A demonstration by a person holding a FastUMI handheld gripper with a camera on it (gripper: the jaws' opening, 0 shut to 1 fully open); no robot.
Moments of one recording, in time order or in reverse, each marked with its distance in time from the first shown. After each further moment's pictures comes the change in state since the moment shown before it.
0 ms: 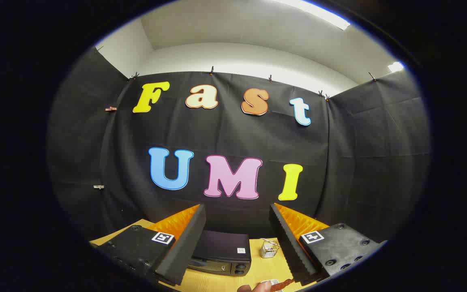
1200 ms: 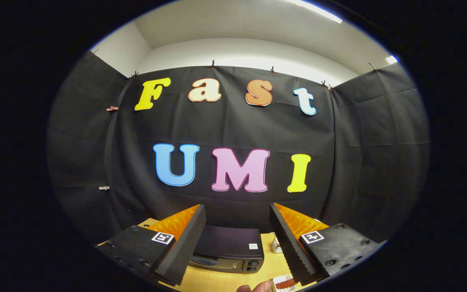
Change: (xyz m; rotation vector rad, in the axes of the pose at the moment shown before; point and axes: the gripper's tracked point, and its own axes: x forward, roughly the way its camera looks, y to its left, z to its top) arm 0.017 0.032 -0.037 0.059 0.063 0.050
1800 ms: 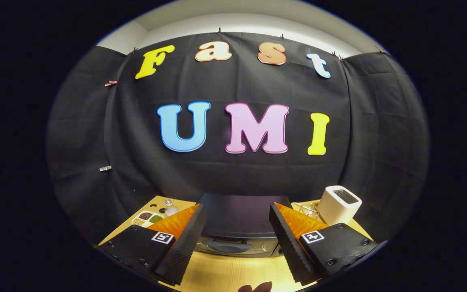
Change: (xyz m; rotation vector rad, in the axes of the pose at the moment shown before) arm 0.058 0.073 -0.150 0.035 0.259 0.003
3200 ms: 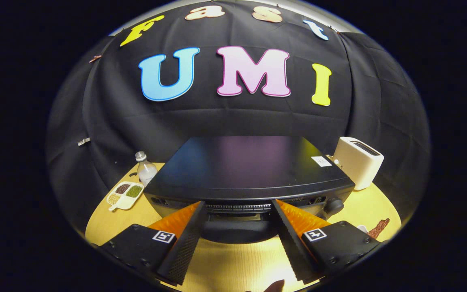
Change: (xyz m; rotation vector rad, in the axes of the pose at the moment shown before) arm 0.088 0.014 -0.147 0.021 0.226 -0.066
